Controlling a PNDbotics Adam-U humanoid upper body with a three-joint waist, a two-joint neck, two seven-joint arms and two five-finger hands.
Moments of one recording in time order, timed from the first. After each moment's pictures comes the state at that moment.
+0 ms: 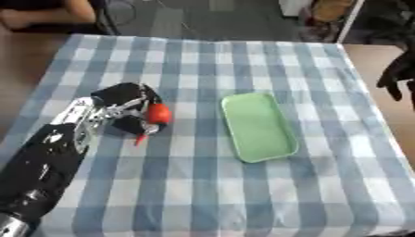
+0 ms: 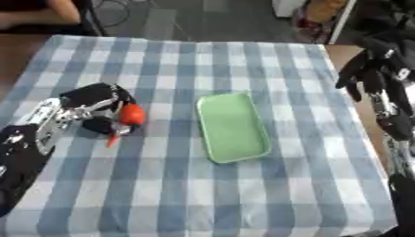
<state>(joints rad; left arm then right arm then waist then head) -0.73 0.40 -0.20 -0.84 -1.04 -0.57 -0.13 -0.32 -0.40 -0.09 -1.63 -0.21 -0.63 0.48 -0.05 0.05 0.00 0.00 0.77</state>
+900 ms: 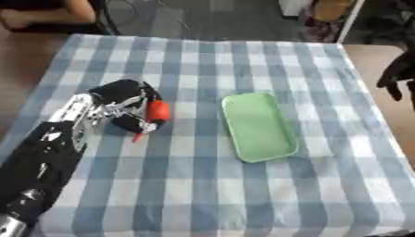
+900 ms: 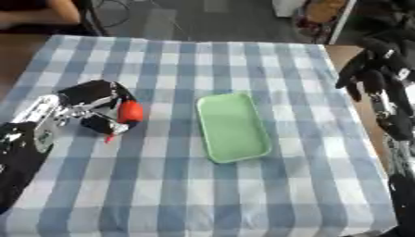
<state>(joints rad) -0.73 0.43 -0.22 -0.92 -1.02 -0.58 -0.13 -0.32 -0.40 -0.09 -1.63 -0.21 -0.63 0.48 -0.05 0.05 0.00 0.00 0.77</state>
